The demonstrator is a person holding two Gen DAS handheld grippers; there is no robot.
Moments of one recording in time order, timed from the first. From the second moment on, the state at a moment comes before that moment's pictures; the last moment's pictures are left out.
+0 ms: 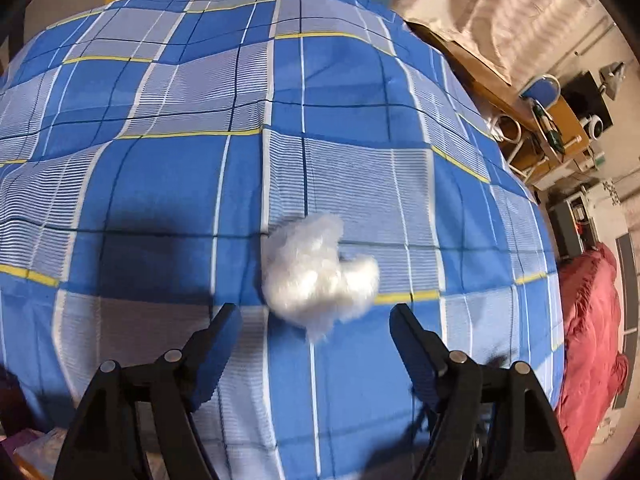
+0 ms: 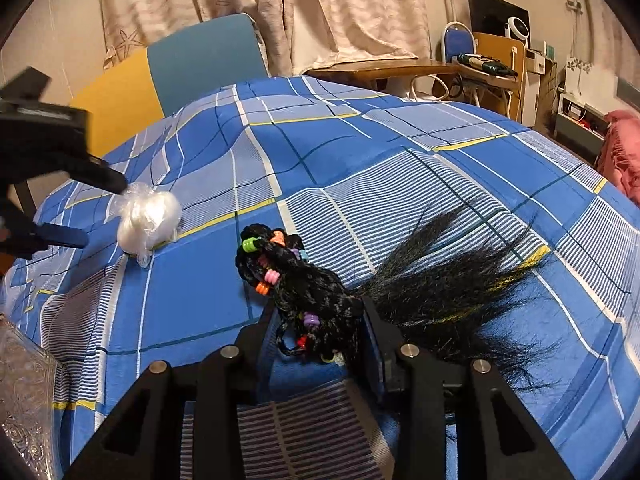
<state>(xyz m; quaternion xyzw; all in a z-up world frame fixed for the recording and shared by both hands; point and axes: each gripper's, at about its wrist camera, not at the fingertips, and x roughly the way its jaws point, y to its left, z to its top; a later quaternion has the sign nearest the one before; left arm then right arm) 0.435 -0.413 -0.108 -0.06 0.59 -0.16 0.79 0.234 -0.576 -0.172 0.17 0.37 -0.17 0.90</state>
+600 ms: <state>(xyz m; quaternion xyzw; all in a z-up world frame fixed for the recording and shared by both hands) 0.438 -0.427 -0.120 0.00 0.56 -0.19 0.81 0.236 -0.572 -0.175 0.16 0.37 -0.18 0.90</state>
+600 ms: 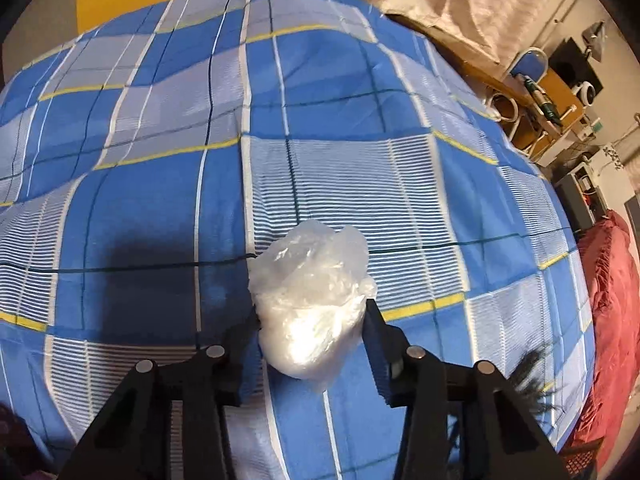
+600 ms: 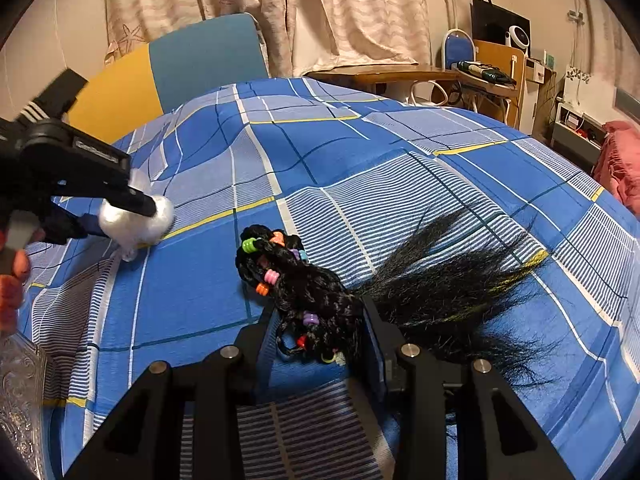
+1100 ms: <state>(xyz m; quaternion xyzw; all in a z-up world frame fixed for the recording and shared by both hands) 0.346 -0.399 -0.021 -0.03 0.51 -0.28 0.82 0.242 -0.562 -0.174 0.12 0.38 -0.21 0.89</state>
